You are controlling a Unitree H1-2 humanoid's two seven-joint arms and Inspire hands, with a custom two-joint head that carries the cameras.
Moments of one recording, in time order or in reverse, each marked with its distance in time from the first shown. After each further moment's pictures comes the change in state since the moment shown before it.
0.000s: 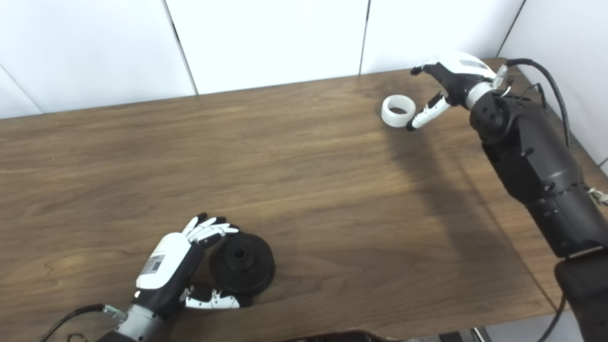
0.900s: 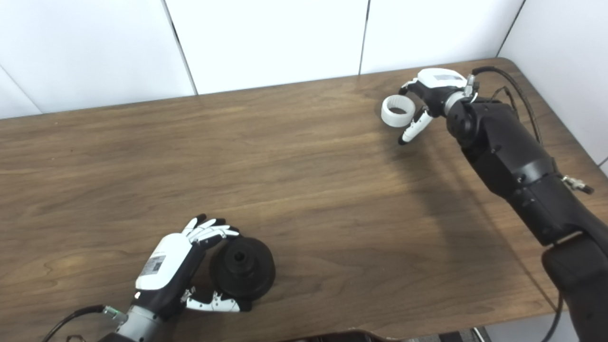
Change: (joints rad) left arm 0.012 -0.006 -0.015 -0.042 0.028 0.042 -0.029; right arm -0.084 0.032 0.146 0.151 -0.058 -0.019 -0.008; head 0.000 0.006
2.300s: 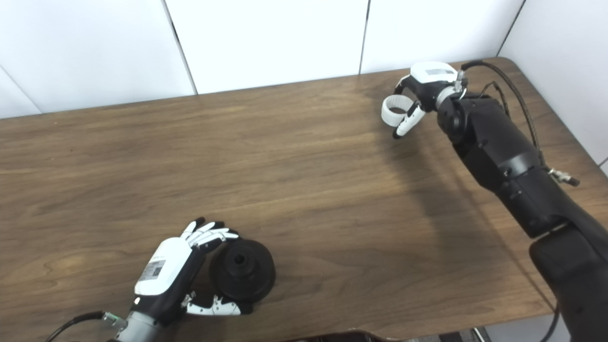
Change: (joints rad) left arm 0.025 0.000 -0.012 -0.024 0.030 0.006 0.008; right arm -0.017 0.029 0.020 0.041 -0.057 -0.031 -0.045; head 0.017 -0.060
